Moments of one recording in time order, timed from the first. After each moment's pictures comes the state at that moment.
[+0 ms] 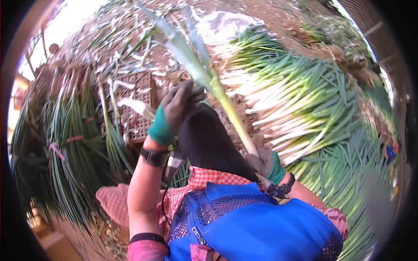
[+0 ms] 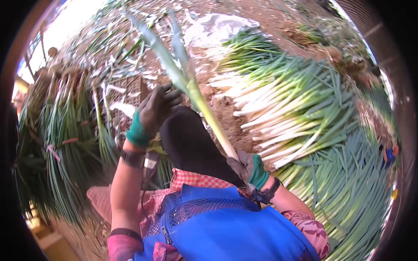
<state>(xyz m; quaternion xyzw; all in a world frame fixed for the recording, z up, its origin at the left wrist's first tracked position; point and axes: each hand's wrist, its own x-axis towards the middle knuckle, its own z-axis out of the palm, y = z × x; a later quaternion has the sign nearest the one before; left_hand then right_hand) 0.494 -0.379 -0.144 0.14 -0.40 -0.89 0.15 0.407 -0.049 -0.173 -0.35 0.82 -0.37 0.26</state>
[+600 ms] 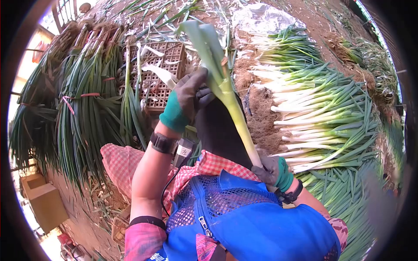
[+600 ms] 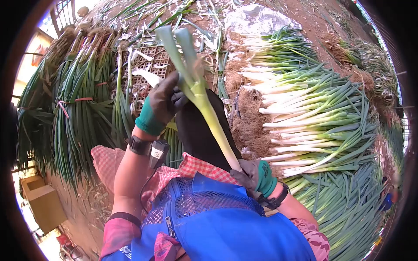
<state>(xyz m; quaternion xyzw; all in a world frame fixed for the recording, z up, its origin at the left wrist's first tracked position) 0.532 -0.372 -0.155 0.23 -0.35 -0.87 0.24 0.412 -0.073 -0.137 -0.50 0.73 -0.27 0.38</state>
